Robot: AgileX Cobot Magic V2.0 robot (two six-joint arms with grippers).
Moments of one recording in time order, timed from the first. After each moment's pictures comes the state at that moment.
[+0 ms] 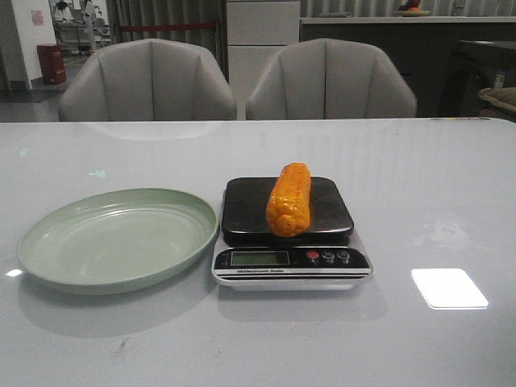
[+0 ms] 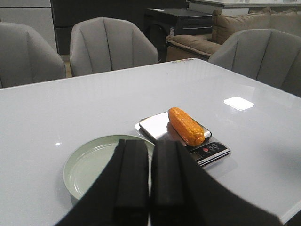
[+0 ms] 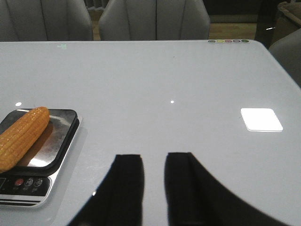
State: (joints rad) left arm -0.69 -0.01 -0.42 0.19 0.61 -0.24; right arm 0.07 0.34 -0.29 0.00 0.26 0.10
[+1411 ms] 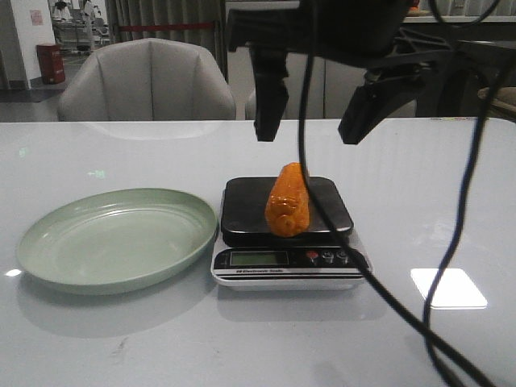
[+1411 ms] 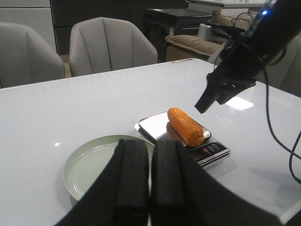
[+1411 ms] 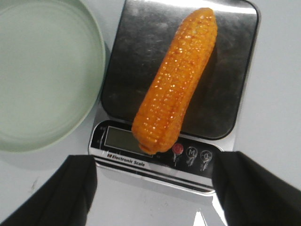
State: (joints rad) left arm -0.69 -0.01 -0.42 0.19 0.61 -0.24; right arm 0.65 1.66 -1.31 -0.09 0.78 0.58
